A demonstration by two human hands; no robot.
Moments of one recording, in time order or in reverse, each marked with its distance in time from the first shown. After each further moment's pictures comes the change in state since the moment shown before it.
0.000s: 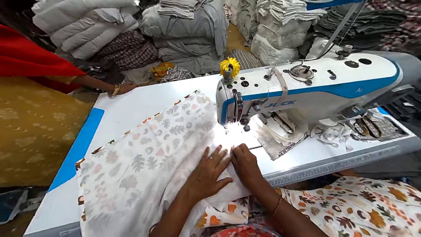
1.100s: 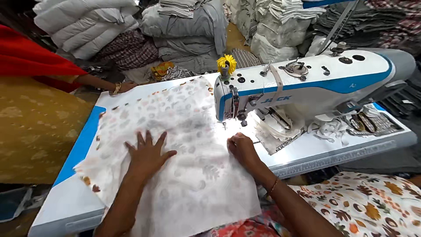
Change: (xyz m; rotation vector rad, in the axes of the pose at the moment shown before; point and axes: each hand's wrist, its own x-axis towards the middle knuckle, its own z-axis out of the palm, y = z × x) left_hand -0.050 -0.094 -0.104 0.286 -0.144 -0.654; right_hand 0.035 0.003 -0.021 0.165 -0.297 0.142
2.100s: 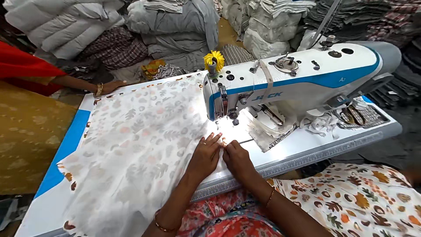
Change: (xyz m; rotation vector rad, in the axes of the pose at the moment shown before) left_hand 0.019 0.150 0.085 -0.453 0.243 0.496; right_hand -0.033 0.015 0.034 -0.133 0.351 -0.194
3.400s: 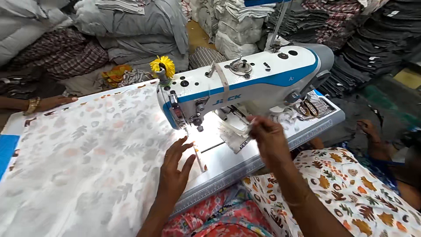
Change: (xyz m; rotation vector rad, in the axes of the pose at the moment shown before) left_hand 0.009 0.041 -0.018 -0.306 0.210 -0.148; right_hand 0.028 0.043 -0.160 0.915 0.232 0.369
